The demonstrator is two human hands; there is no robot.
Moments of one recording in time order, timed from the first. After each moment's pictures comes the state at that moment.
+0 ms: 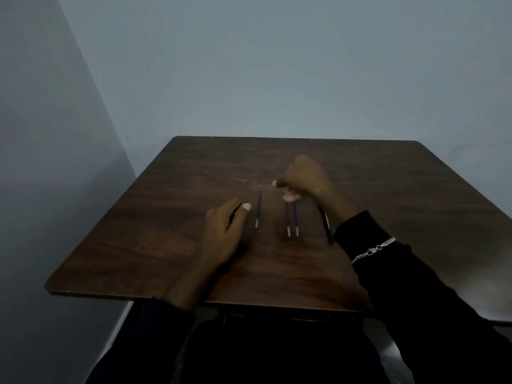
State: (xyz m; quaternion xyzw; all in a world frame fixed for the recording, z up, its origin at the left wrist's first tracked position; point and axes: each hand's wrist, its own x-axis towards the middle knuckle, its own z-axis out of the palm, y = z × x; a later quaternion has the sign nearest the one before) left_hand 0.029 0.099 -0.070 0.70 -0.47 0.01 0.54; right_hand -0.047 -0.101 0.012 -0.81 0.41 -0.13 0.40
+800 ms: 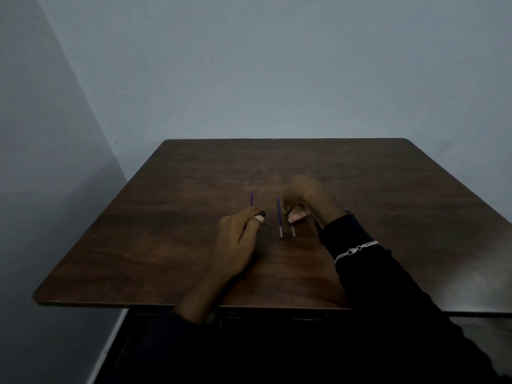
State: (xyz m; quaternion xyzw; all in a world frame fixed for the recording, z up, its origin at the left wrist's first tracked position) left_hand -0.006 0.086 -0.069 0.67 -0.50 -0.01 0.55; right_hand -0.055 -0.109 -0.010 -0.73 0.54 0.10 0.40
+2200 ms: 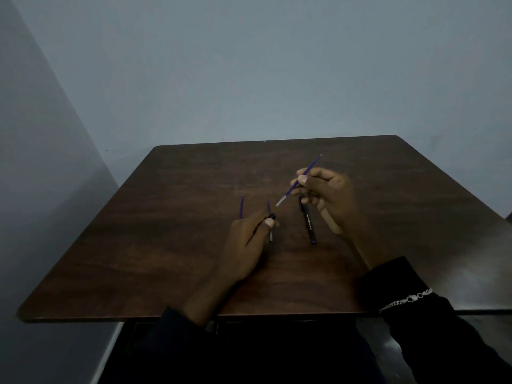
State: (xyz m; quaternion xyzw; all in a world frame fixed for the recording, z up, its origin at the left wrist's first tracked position) left_hand -0.022 0.062 -0.068 0.65 -0.55 -0.09 0.52; right_hand -0.145 -0.113 -0.028 -0.59 0.15 -0.38 0.69
